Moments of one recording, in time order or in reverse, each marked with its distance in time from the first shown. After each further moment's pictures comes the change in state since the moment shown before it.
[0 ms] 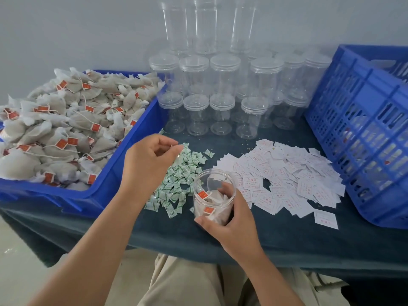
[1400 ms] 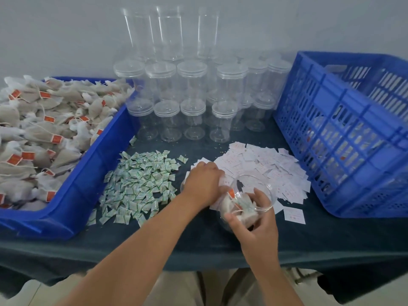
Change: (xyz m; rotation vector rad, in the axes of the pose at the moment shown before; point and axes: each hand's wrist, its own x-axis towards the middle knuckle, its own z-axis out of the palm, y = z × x) left_hand -0.012 0.045 0.175 0.540 -0.618 0.408; right_hand -0.020 0.008 -0.072 0.089 0.402 0.080
